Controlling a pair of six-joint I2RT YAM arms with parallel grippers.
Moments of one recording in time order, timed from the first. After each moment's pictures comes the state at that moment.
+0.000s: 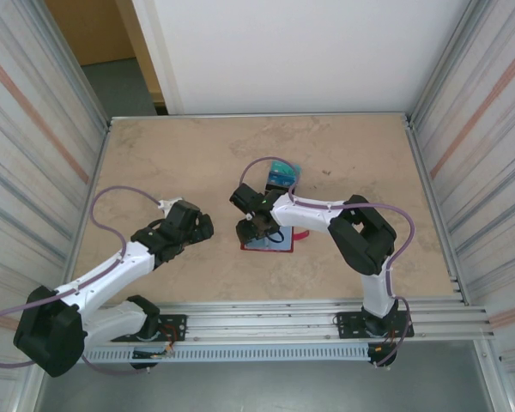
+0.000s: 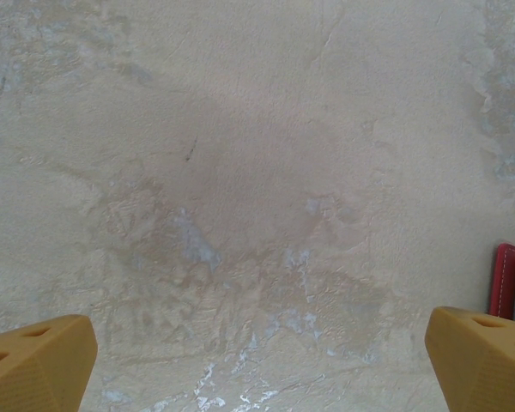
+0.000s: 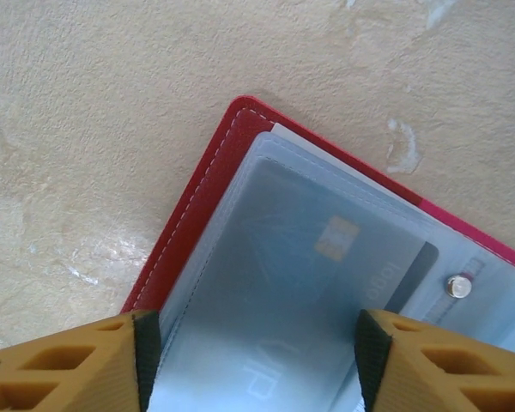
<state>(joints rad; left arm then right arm) -0.57 1.07 0.61 -0.48 -0.33 -0.74 0.91 1.97 1.35 -0.64 0.06 0.46</state>
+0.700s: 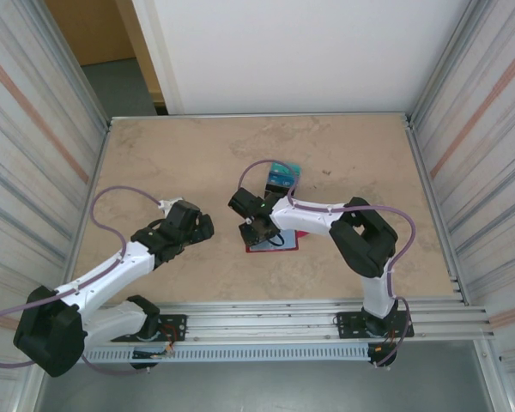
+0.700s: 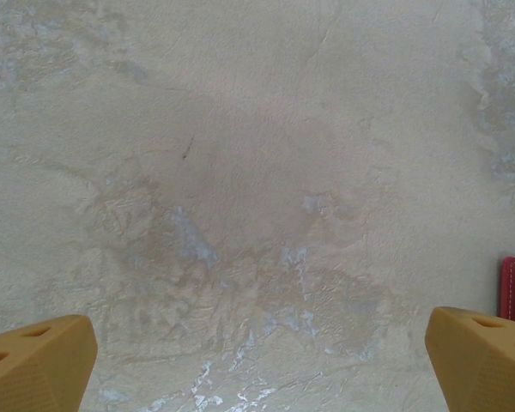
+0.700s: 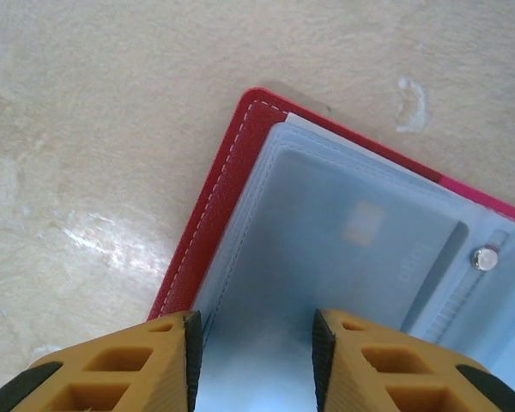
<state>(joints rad) -0.57 1.07 0.61 -0.48 -0.32 -0.74 0.93 1.94 1.33 -0.67 0.09 0.46</state>
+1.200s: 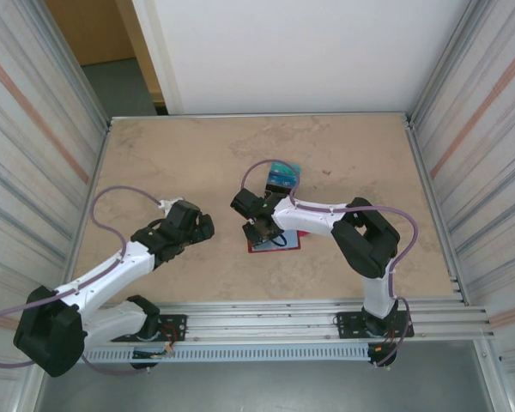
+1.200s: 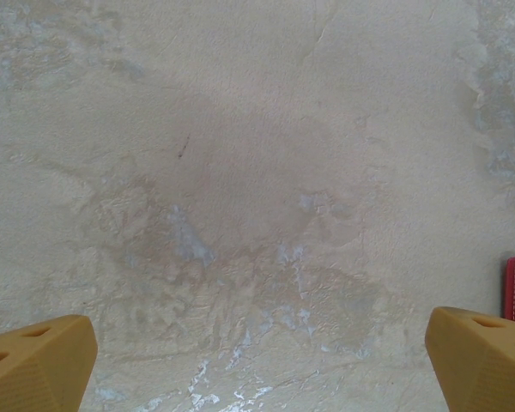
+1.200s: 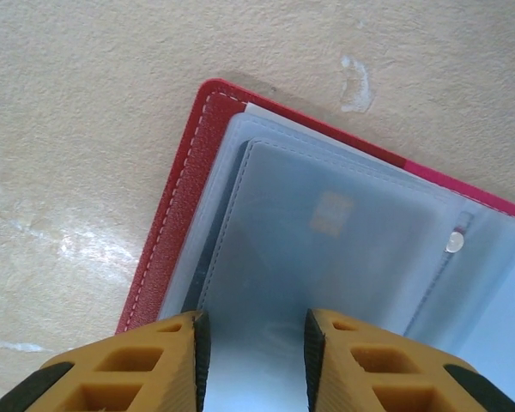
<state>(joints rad) -0.57 1.07 0.61 -0.48 -0.32 -0.74 0.92 1.93 1.31 -0.68 0.13 0.46</state>
